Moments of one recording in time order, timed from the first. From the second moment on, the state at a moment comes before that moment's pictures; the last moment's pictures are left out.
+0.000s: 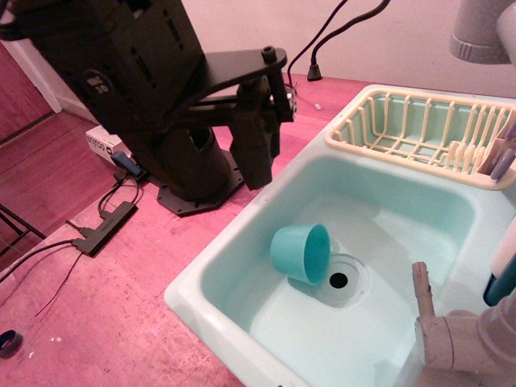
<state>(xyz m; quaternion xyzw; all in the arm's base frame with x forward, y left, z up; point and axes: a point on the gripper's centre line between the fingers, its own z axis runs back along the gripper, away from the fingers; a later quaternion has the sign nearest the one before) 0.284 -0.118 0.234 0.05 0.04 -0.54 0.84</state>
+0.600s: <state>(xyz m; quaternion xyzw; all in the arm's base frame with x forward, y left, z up) 0.329 -0.095 0.209 0.07 0.06 -0.57 0.82</state>
